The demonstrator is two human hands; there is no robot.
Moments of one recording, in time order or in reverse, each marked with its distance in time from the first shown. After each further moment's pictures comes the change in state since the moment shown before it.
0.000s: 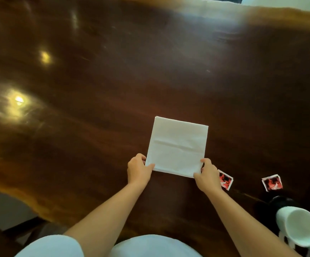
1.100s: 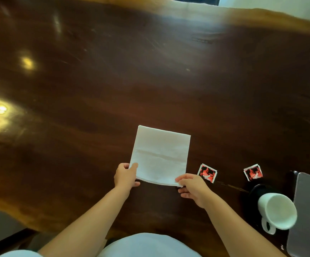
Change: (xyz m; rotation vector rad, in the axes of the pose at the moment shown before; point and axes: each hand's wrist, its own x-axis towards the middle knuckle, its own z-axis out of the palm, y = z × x) left_hand -0.016 -0.005 0.008 -0.450 -0.109 -0.393; right_hand -0.022 0.030 0.003 0.561 -0.343 0.347
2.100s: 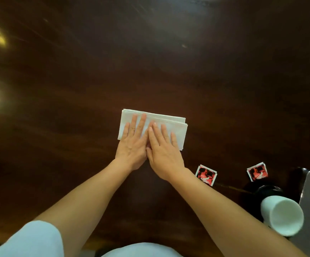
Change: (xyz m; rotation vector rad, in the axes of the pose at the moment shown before) left_hand 0.065 0.073 0.062 1.234 -0.066 1.159; right_hand 0.056 -0.086 0.047 -1.059 0.285 -0.914
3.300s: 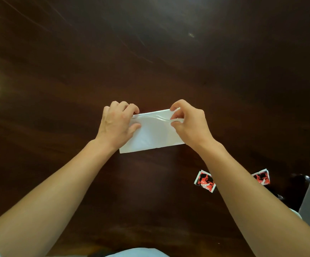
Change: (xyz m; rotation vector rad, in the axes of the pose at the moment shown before) left_hand 0.041 -0.039 -0.060 -0.215 0.209 -0.122; right_hand 0.059 0.047 -0.088 0.449 0.124 0.253
